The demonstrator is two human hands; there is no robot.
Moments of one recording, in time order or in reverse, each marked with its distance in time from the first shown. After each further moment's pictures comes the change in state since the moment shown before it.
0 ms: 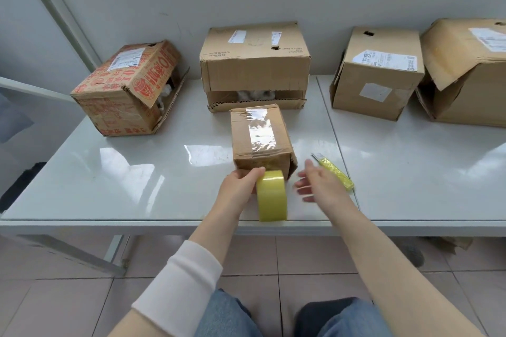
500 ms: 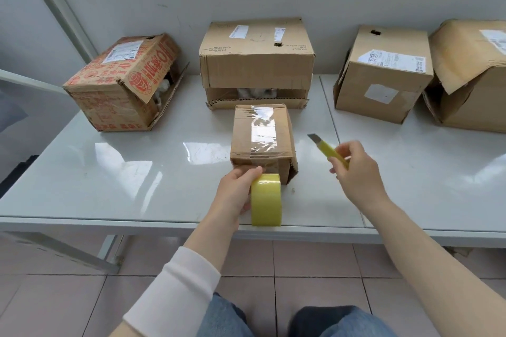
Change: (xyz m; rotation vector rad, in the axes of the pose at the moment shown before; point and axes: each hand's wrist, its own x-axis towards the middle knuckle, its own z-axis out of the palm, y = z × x) left_hand 0.002 0.003 0.005 -0.176 0.001 -0.048; right_hand 0.041 0.011 -0.049 -0.355 0.254 -0.406
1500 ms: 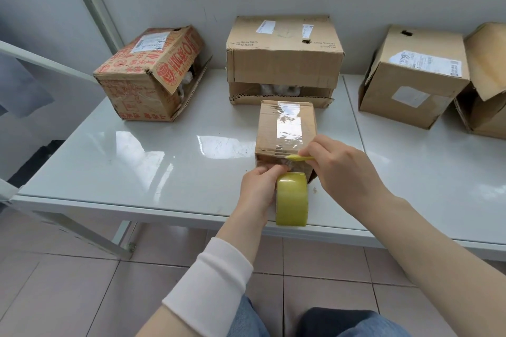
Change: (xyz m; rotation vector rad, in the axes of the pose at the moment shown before) left_hand 0.001 0.000 0.004 -0.149 0.062 -0.013; right_hand -0.017 -0.068 0.020 -0.501 -0.025 -0.860
